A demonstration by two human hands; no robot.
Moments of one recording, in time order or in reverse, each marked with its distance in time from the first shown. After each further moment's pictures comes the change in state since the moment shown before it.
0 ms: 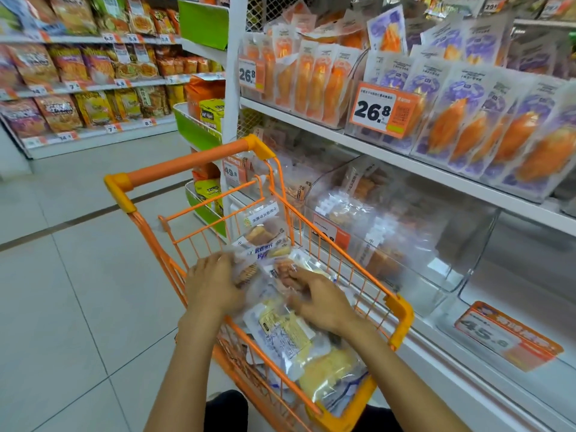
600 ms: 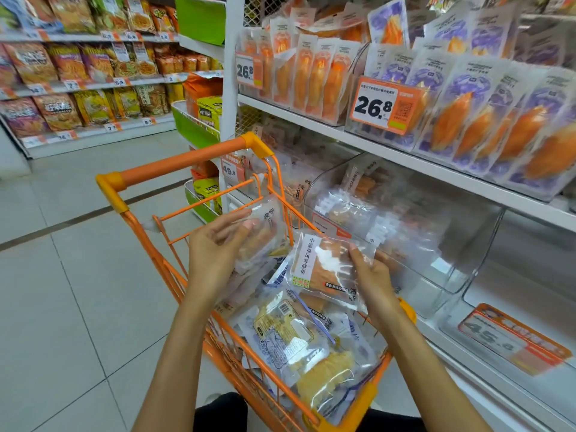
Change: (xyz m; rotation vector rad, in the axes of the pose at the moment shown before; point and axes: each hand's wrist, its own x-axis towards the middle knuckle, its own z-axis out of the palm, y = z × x) left_hand -0.001 0.024 -0.031 -1.218 0.314 0.118; right_hand -0.011 0.011 -0.053 0.891 0.431 0.385
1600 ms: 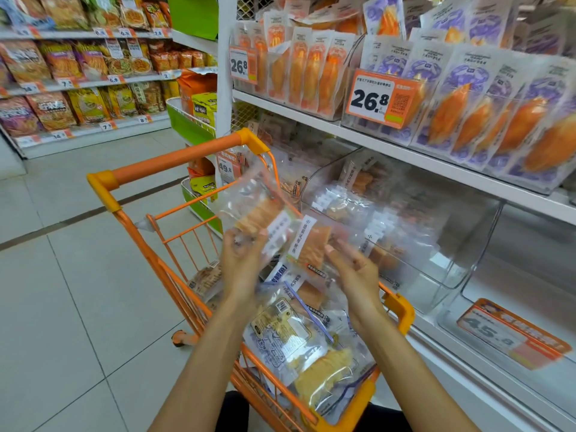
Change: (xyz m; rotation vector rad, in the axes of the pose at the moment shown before) left_hand -0.010 -0.021 0.046 -0.337 0.078 -0.453; right_hand -0.016 -0.002 0.021 0.206 0.016 -0.028
